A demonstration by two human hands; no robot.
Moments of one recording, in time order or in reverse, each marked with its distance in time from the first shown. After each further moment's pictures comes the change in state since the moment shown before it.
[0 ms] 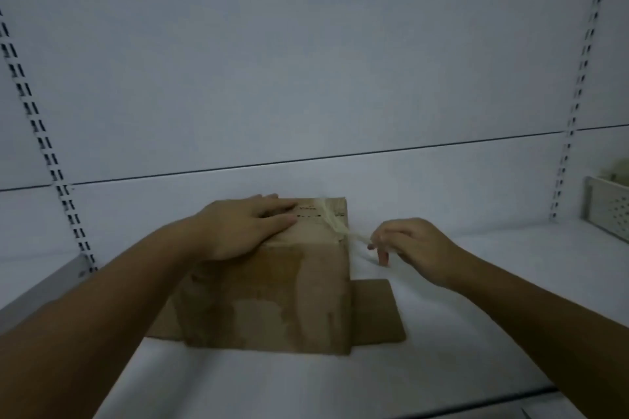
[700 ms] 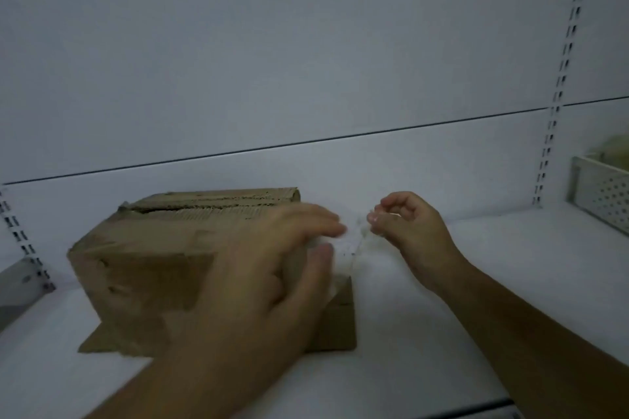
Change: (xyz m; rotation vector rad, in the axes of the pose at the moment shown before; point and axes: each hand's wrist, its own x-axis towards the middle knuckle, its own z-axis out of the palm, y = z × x) left_hand -0.032 0.116 0.074 -0.356 0.730 0.472; right_hand -0.002 0.064 -0.016 0.686 0.365 0.206
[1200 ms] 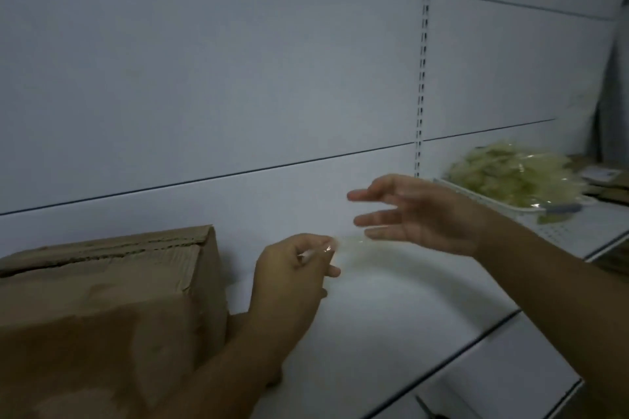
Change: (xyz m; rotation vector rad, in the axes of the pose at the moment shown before) left_hand 0.040 0.012 0.086 -0.712 -0.125 -0.605; right_hand -0.036 -0.118 -0.088 0.188 -0.427 0.145
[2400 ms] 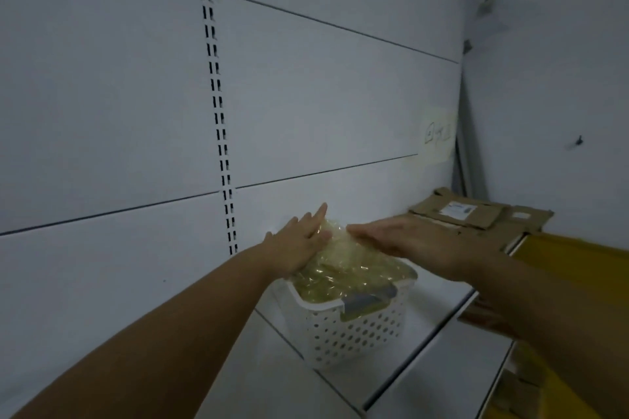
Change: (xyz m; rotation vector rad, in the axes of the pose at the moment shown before) left_hand 0.227 -0.006 0.375 0.741 -0.675 0.246; right_hand -0.130 -0.099 -0.309 -0.965 0.487 0.154
